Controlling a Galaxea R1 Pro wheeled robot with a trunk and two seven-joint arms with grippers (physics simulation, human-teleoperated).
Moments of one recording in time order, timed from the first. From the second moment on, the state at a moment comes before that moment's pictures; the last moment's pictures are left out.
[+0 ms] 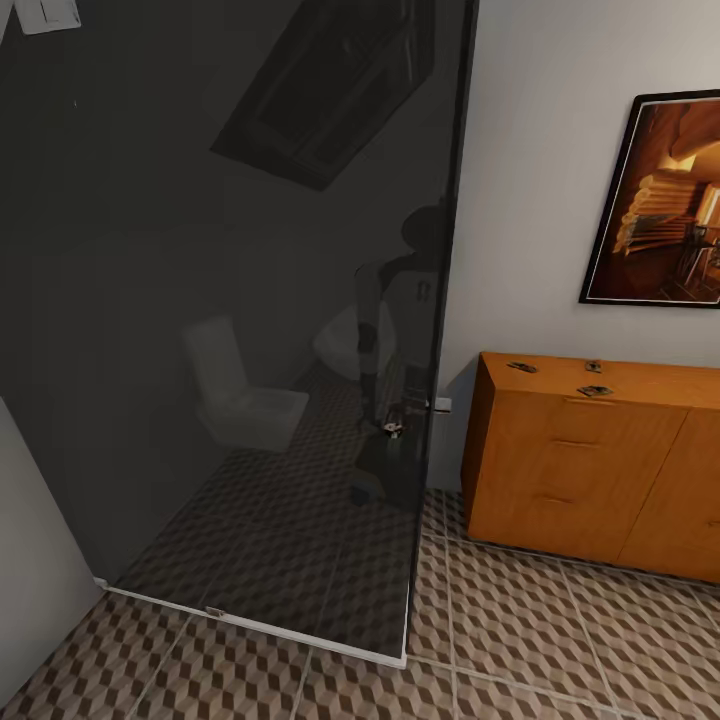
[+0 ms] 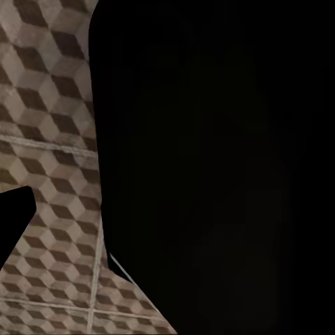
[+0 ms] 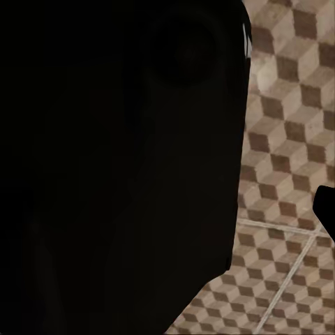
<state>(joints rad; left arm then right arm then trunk) 0.00 0.00 0.00 0.00 0.00 0.00 0.00 0.00 0.00 0.00 0.00 0.00 0.00 0.00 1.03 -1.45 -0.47</state>
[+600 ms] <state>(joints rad) 0.00 0.00 0.01 -0.03 0.03 -0.03 0.00 0.00 0.00 0.01 0.00 0.01 0.00 0.00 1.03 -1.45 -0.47</state>
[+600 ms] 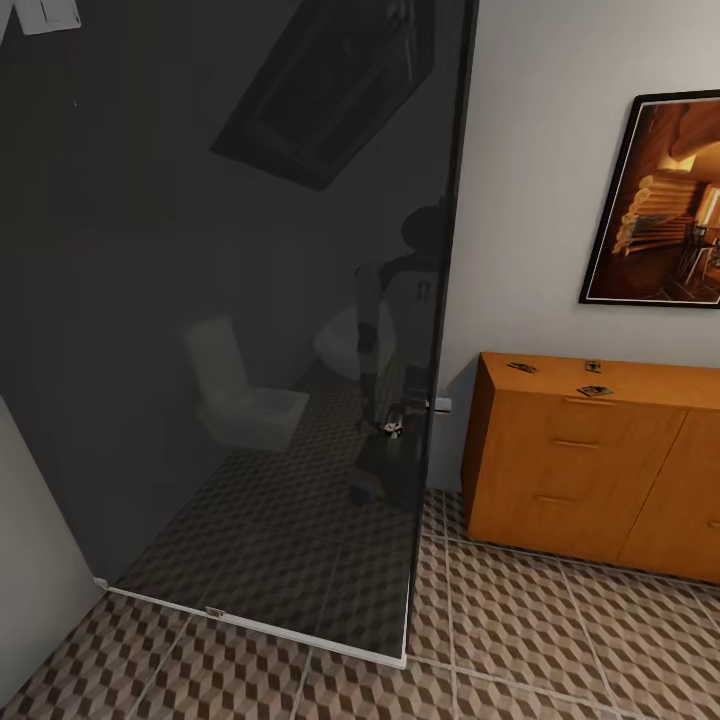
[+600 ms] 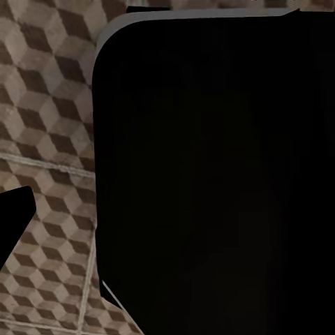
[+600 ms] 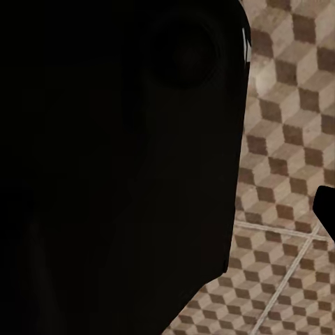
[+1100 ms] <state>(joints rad) 0.00 0.00 0.01 -0.03 0.04 -0.03 0.00 0.00 0.00 0.01 0.00 0.01 0.00 0.00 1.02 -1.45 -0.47</state>
